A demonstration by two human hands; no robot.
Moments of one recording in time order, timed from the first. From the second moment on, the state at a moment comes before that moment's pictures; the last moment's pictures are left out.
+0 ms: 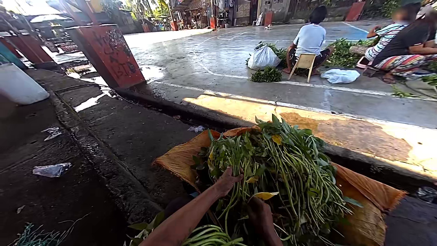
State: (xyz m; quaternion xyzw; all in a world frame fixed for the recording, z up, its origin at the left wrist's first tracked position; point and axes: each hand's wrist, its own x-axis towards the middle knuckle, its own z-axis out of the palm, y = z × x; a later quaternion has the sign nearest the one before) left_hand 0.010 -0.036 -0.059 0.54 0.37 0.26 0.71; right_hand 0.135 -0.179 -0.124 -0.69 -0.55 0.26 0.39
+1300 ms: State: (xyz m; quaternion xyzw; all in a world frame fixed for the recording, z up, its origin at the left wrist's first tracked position) left_hand 0.011 -0.049 -0.062 0.58 0.38 0.25 0.67; right_hand 0.105 -0.111 -0.080 -0.60 -0.16 0.33 0.71
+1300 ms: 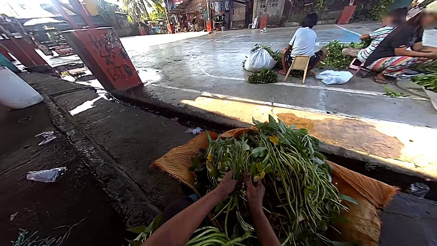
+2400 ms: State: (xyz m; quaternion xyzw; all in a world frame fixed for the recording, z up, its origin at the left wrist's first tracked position) left_hand 0.014 -0.042 -0.060 0.51 0.48 0.28 0.66; right_hand 0.106 -0.117 -0.101 -0.33 -0.11 0.45 0.82
